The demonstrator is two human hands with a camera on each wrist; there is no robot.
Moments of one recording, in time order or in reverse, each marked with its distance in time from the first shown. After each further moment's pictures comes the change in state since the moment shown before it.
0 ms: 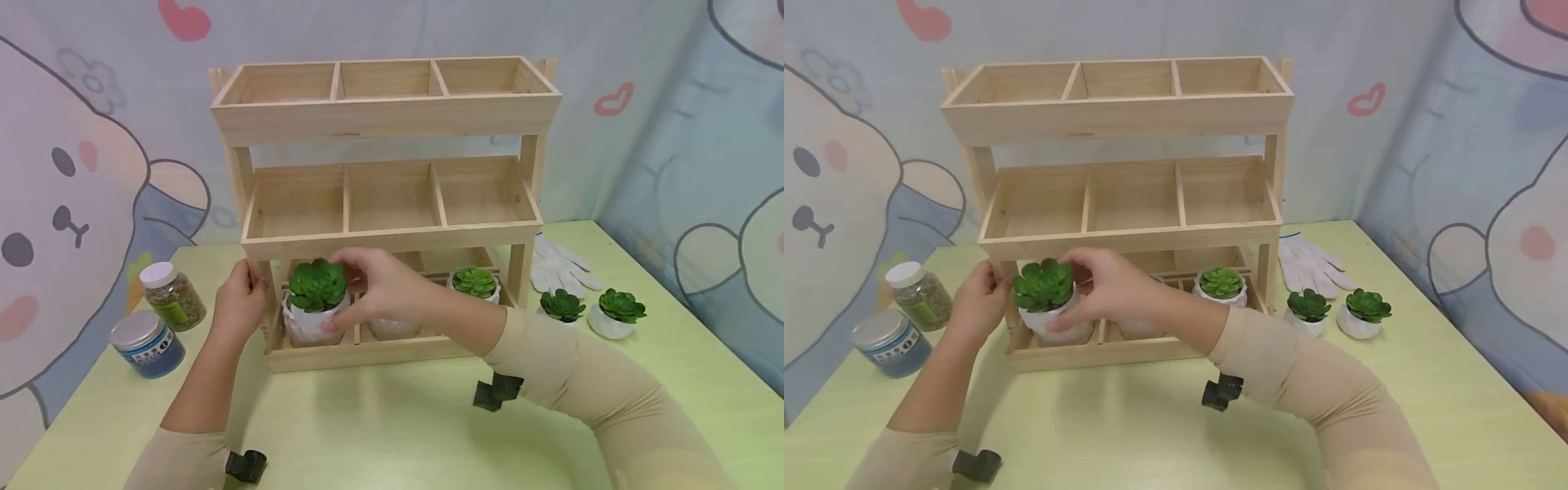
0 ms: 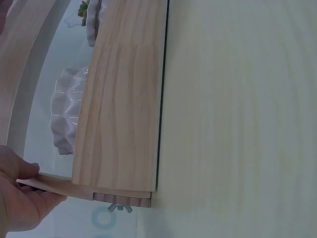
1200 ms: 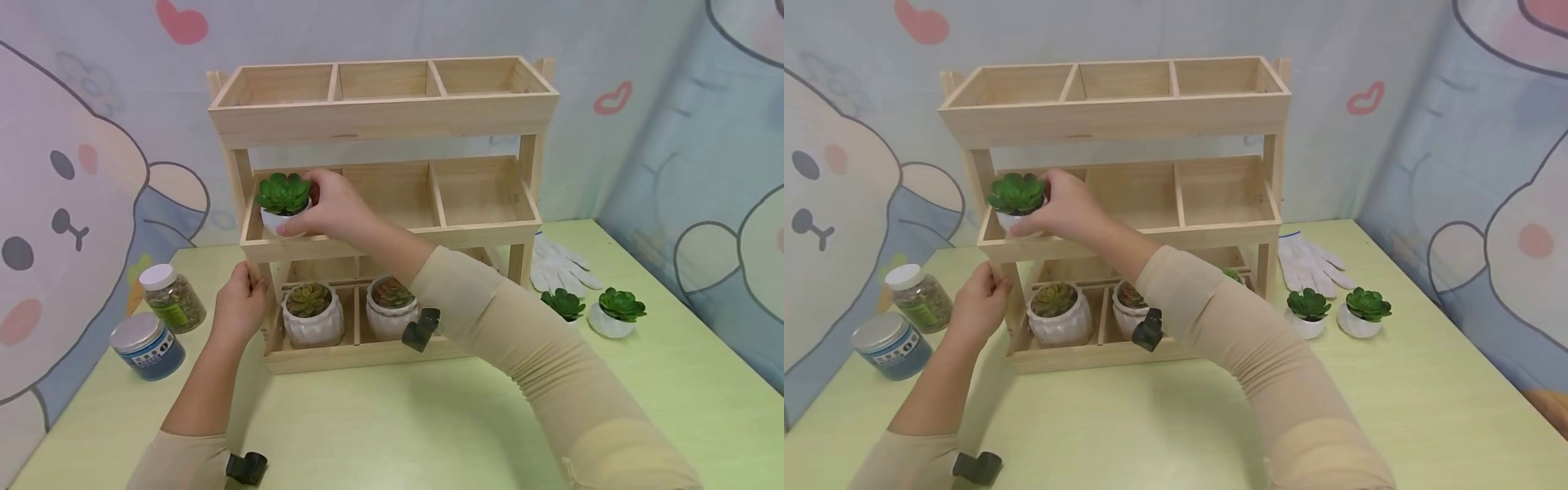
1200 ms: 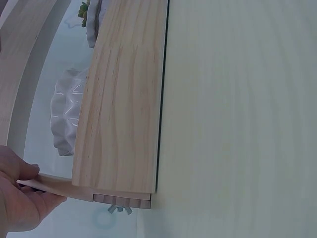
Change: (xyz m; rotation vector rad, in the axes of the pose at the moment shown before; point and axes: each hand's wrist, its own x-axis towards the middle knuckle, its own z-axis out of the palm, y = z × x) left_hand -0.001 -0.001 0.002 0.008 0.017 0.021; right_hand 0.099 -0.028 -0.020 -0.136 0.288 0.088
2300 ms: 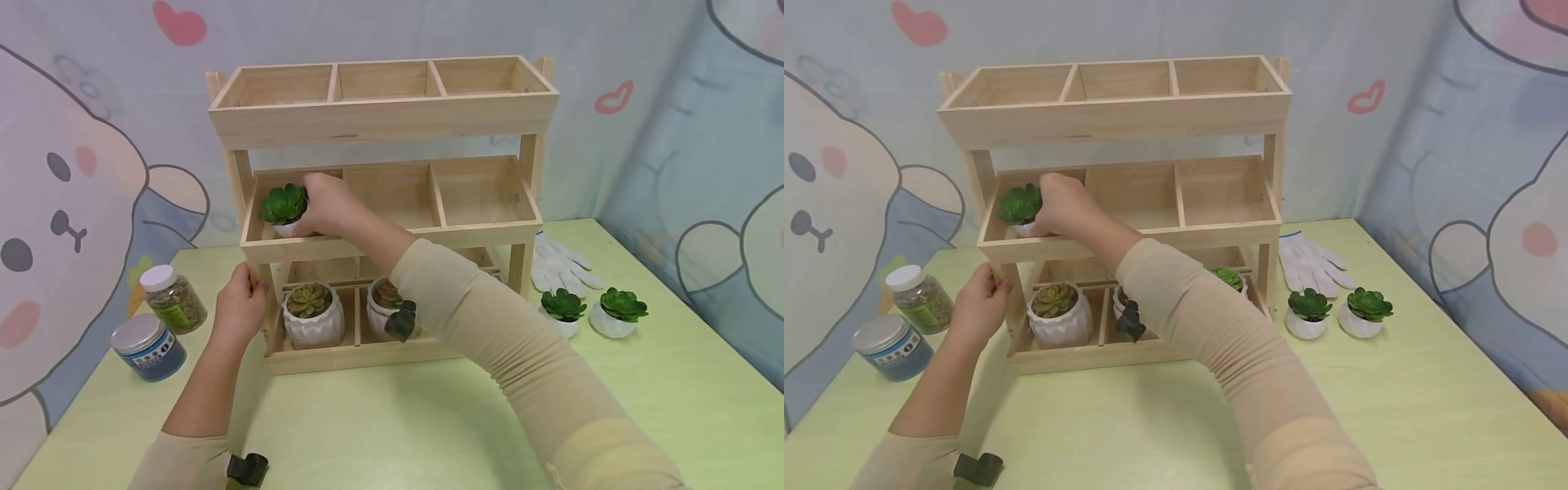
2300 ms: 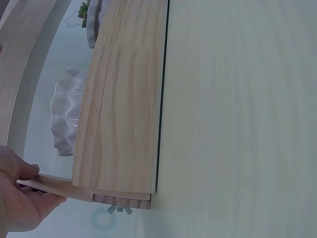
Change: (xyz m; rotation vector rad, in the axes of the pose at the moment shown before) left_hand -0.001 0.002 0.001 -0.010 0.014 -0.005; right_hand 0.025 -0.002 0.003 -0.568 -0.047 0.057
